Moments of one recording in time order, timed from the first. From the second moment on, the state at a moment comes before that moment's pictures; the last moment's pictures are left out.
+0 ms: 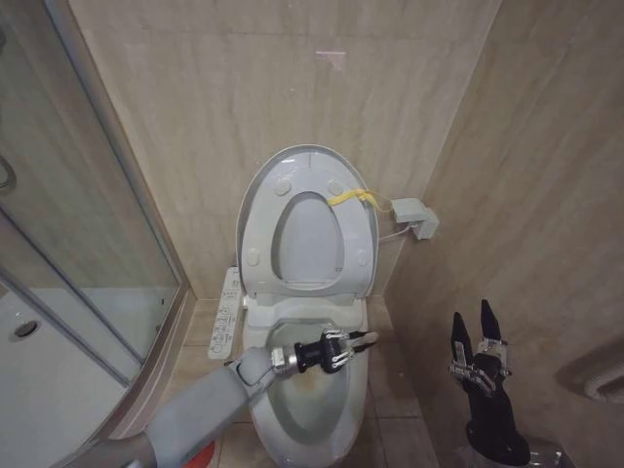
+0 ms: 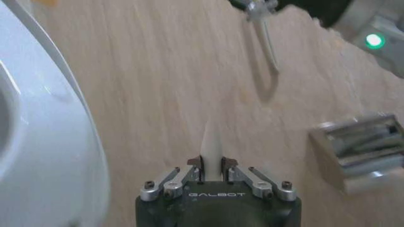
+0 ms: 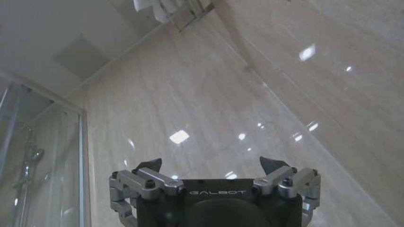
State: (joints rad) left arm 0.52 -1.15 0.61 -1.23 -0.51 -0.72 0.59; right arm -1.74 1.59 0.71 2.21 0.98 0.58 -0.78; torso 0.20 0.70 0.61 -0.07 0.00
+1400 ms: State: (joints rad) left arm 0.56 -1.05 0.59 -1.26 -0.50 -0.71 0.59; right arm -1.73 1.61 0.68 2.19 0.95 0.58 -0.79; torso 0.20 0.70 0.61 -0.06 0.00
